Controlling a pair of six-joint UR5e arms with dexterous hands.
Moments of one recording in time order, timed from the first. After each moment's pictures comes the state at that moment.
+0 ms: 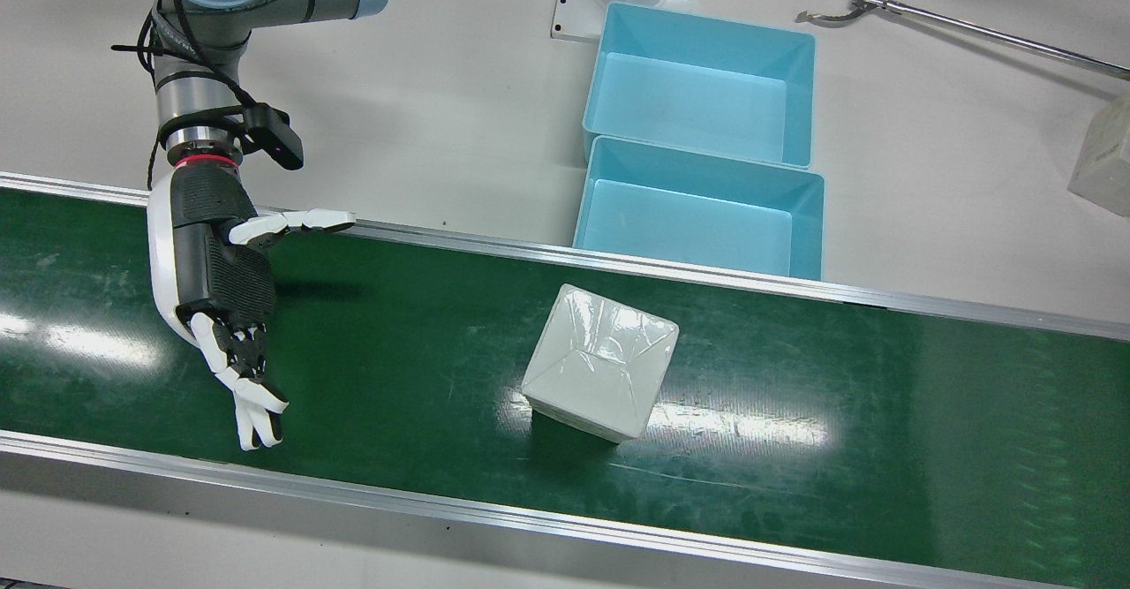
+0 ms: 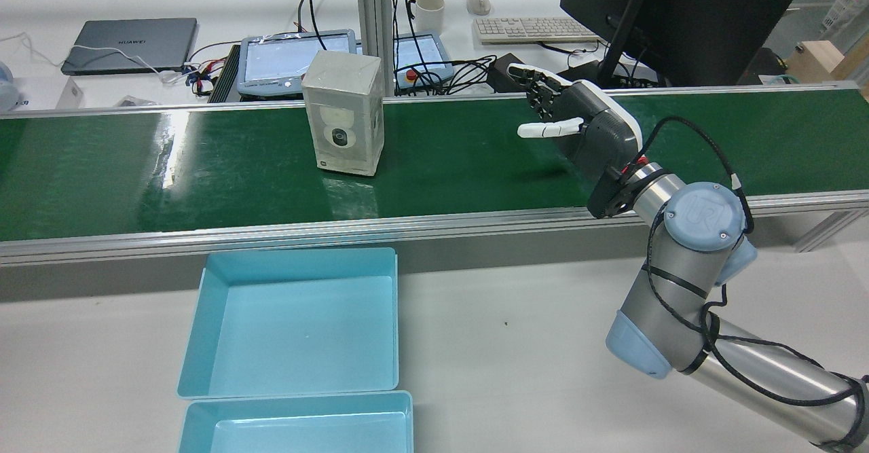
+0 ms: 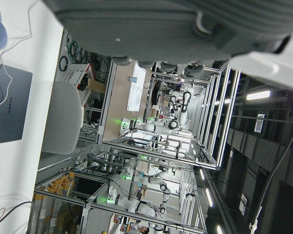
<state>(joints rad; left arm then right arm) -1.86 -1.90 -1.77 0.60 1.96 -0.16 0.82 -1.13 1.74 -3.45 -1.15 -0.06</state>
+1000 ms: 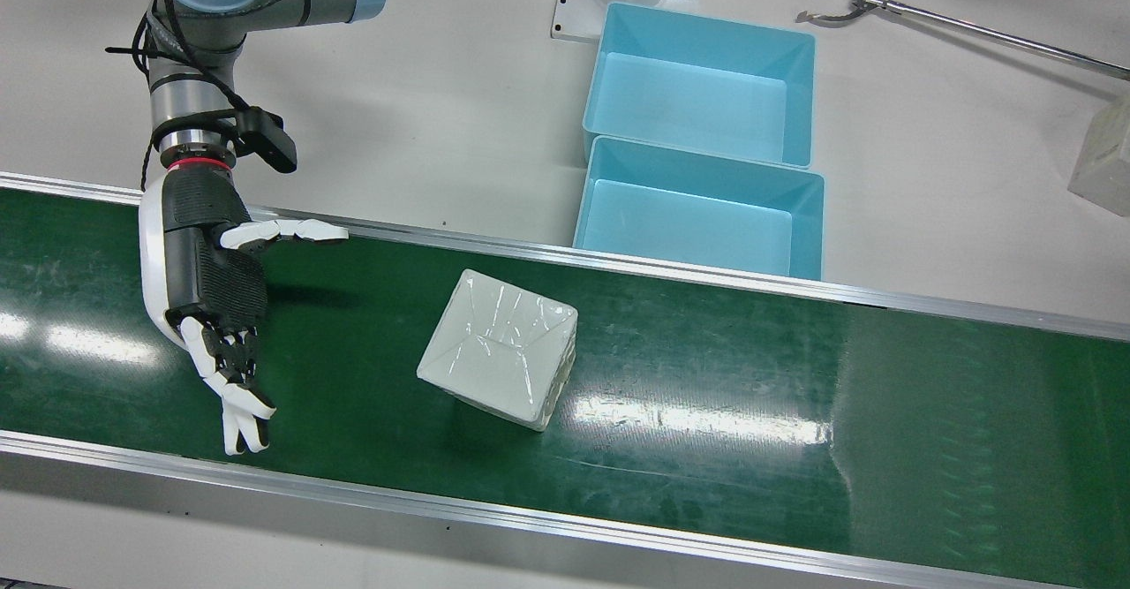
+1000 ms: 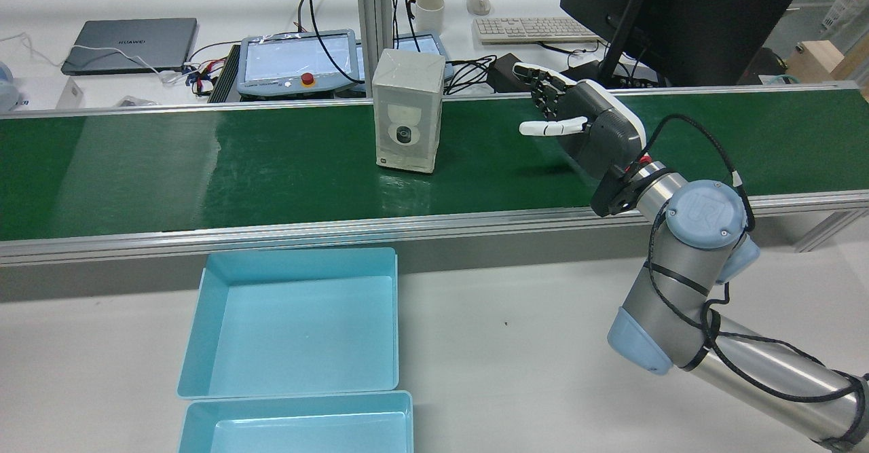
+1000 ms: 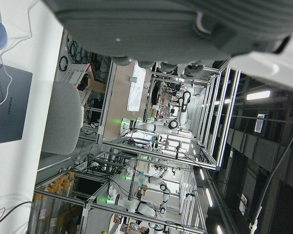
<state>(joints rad) -1.86 -1.90 -1.77 0.60 1.96 -0.16 0.83 -1.13 1.73 -3.45 -1.15 -0.05</state>
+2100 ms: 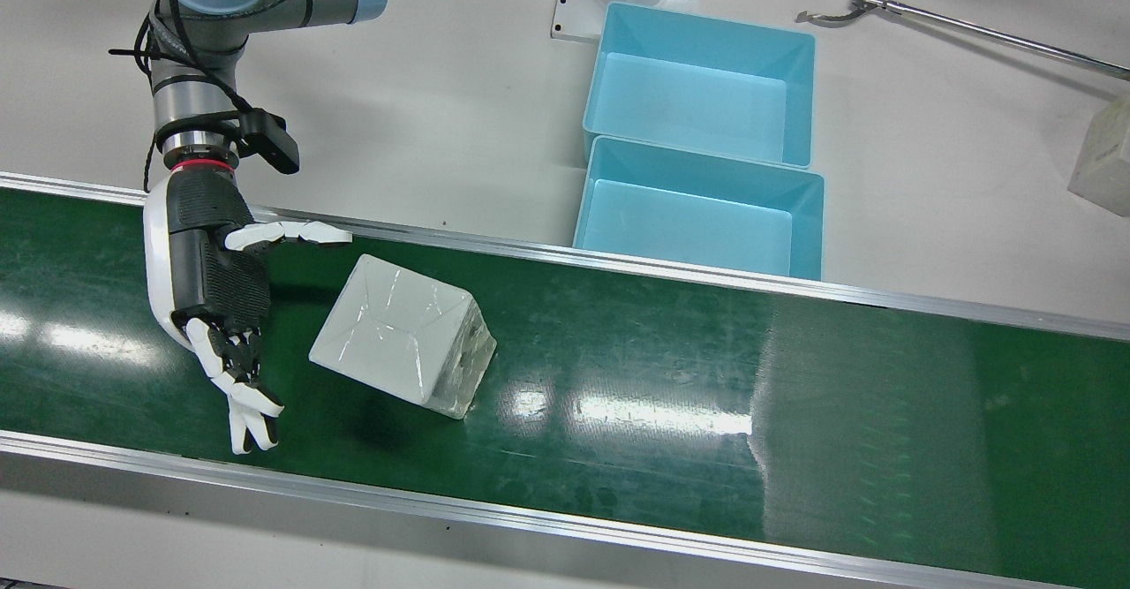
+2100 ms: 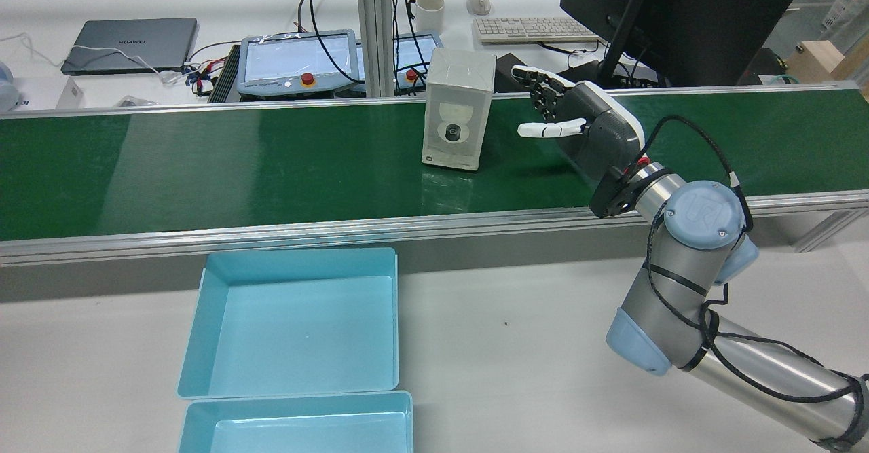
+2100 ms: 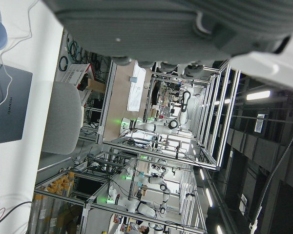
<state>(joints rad) -1.86 -1.90 -1.77 0.60 1.96 -0.16 0.82 -1.13 1.72 -3.45 -1.15 -0.06</state>
